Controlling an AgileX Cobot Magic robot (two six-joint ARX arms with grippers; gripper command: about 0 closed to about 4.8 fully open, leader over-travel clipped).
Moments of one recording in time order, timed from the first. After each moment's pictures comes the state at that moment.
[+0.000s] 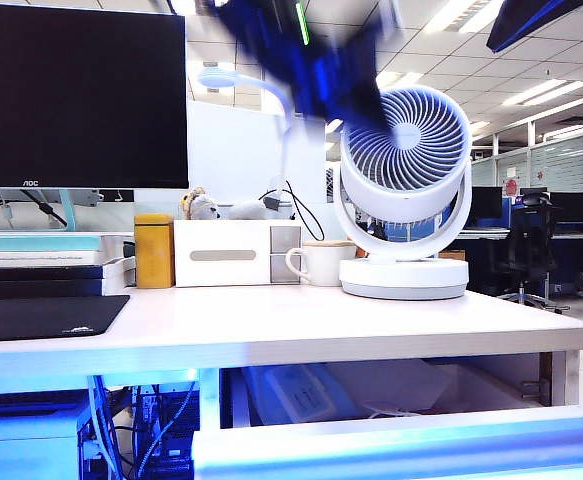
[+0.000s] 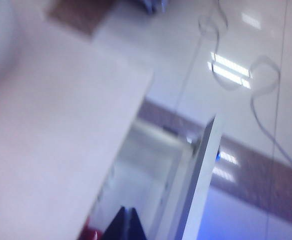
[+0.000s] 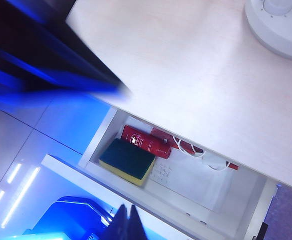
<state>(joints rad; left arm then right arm) -0.69 1.92 1.74 -0.47 0.42 0.10 0.18 1.29 1.42 -0.98 -0.42 -0.23</state>
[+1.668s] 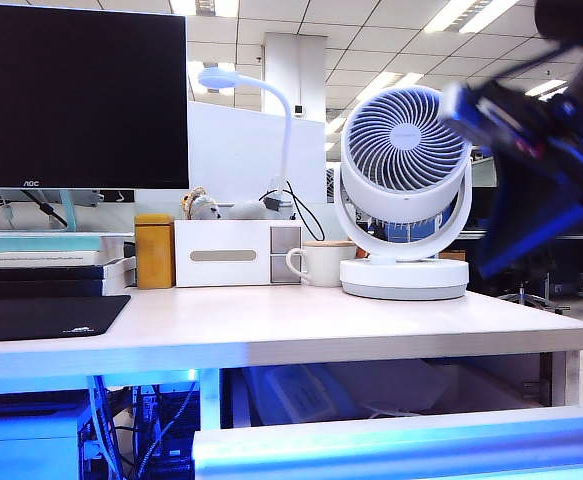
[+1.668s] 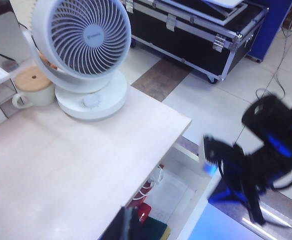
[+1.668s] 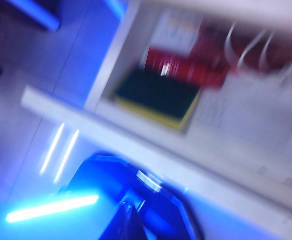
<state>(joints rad) -0.68 1.27 1.74 -0.87 0.13 0.05 0.30 1.28 0.79 -0.53 -0.42 -0.07</state>
